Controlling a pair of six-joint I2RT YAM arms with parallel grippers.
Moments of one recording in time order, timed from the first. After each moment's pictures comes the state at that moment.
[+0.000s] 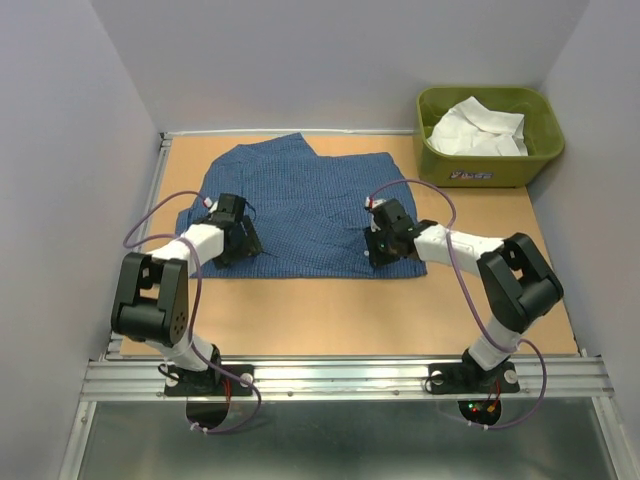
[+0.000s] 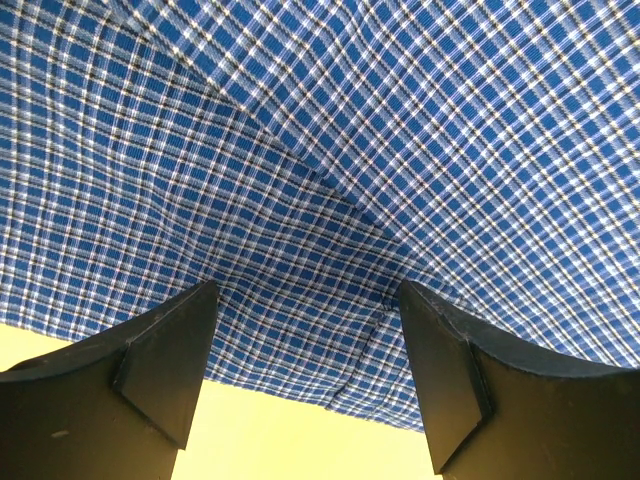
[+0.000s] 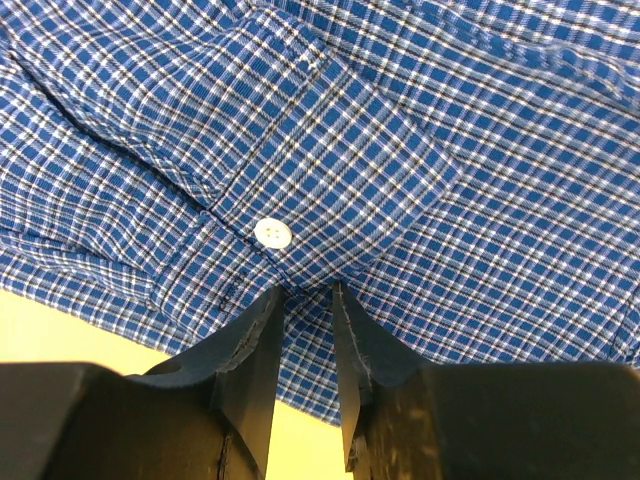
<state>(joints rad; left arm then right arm) -0.20 1.59 0.88 -0.44 -0.19 -0.57 0.57 1.71 0.97 -0.26 0.01 0.23</state>
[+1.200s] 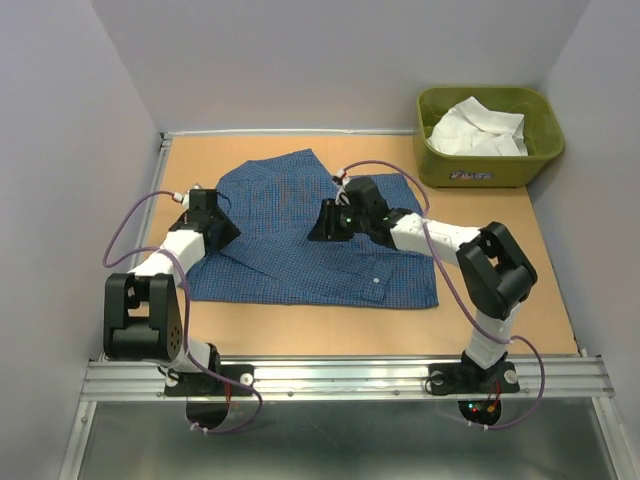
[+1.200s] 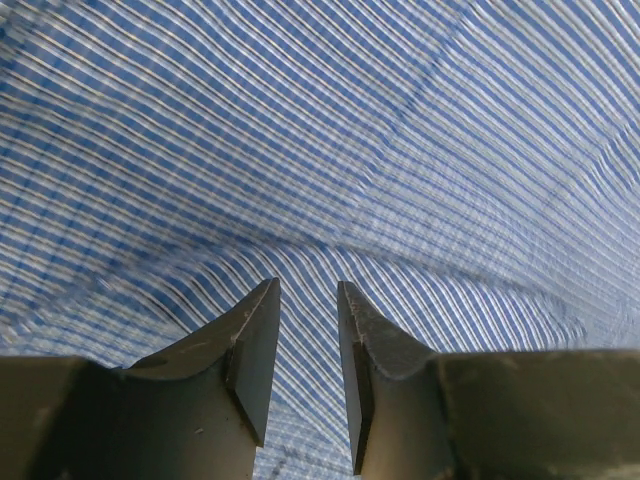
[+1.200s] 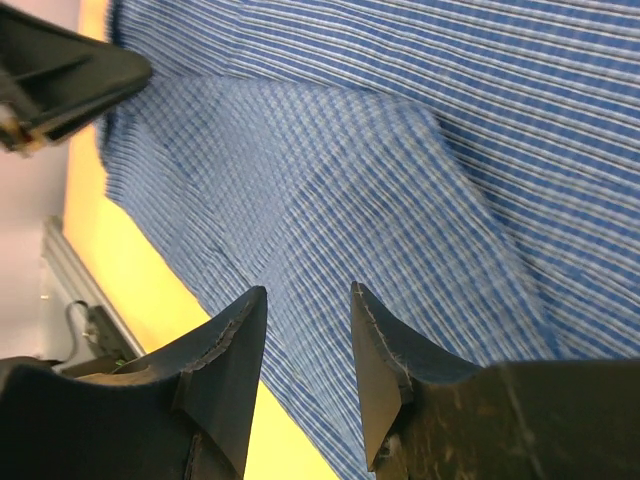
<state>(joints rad) -0.07 1.43 0.83 -0.28 -0.07 -0.70 0.66 1.81 1.19 0.00 -0.34 0.62</state>
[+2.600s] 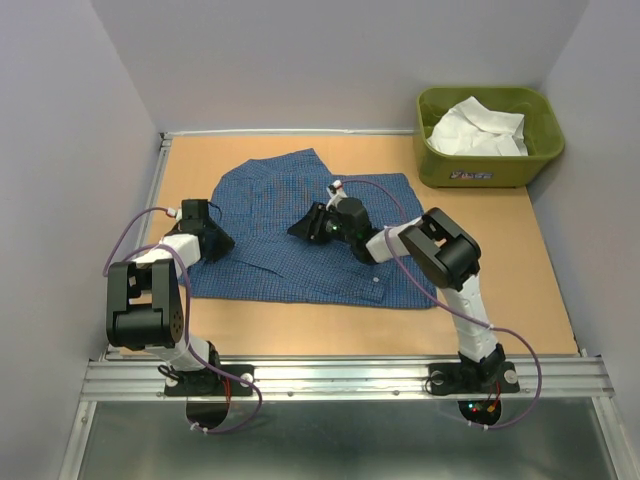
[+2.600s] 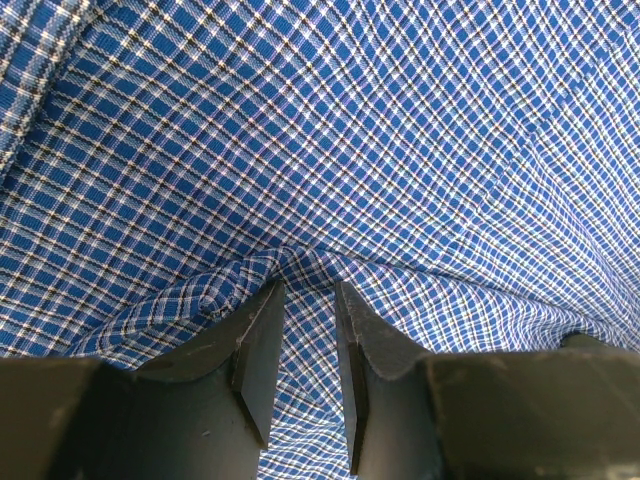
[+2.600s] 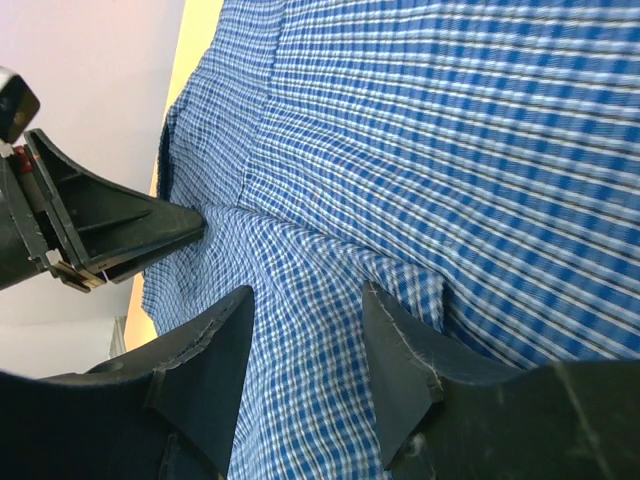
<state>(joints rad) 0.05 1.52 0.74 -0.18 0.00 -0.72 0.68 2.23 1.20 0.73 -0.29 0.88</state>
